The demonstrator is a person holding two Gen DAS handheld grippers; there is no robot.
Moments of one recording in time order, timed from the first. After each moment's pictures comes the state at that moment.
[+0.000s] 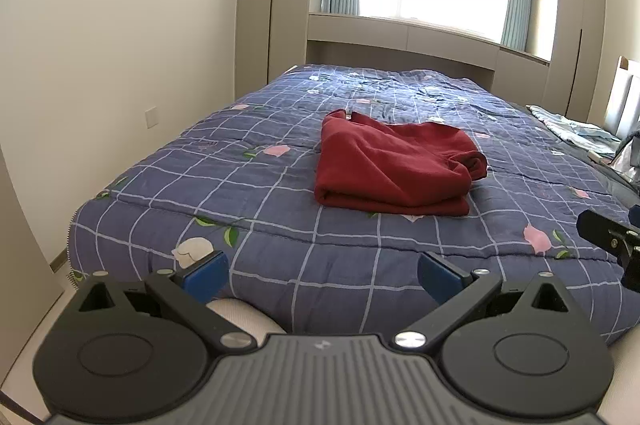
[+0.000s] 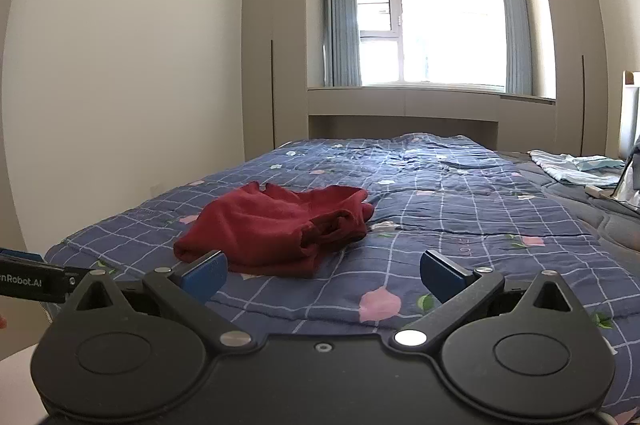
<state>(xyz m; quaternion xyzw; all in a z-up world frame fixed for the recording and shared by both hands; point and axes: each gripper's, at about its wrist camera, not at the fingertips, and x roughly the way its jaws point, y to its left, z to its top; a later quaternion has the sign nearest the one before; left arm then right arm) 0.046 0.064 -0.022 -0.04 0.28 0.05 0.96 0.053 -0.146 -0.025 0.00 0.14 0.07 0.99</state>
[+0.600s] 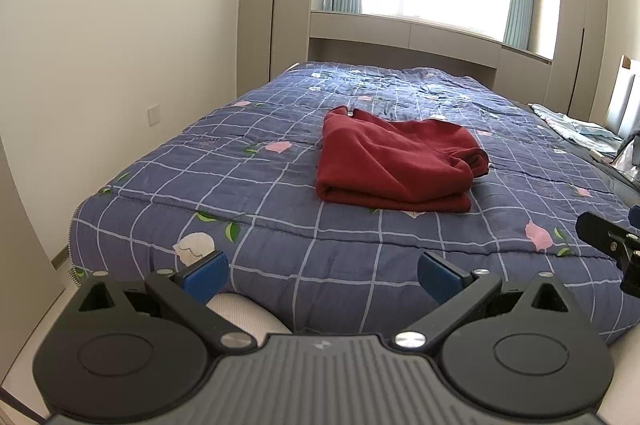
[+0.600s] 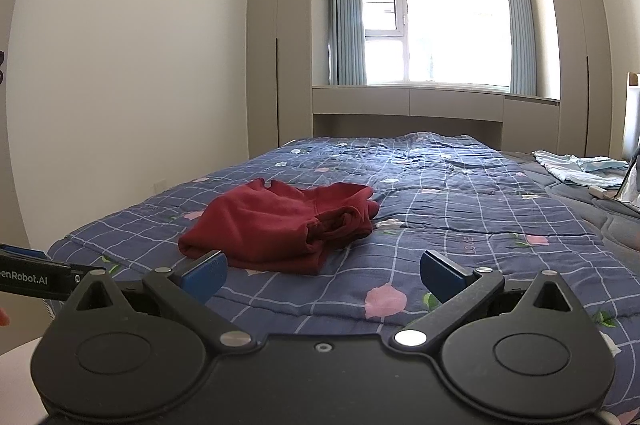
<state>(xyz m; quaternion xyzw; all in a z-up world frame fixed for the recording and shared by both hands) 0.044 0.064 -0.024 -0.05 0.28 0.05 0.96 0.053 -0.146 -0.026 0.00 0.14 0.07 0.99</state>
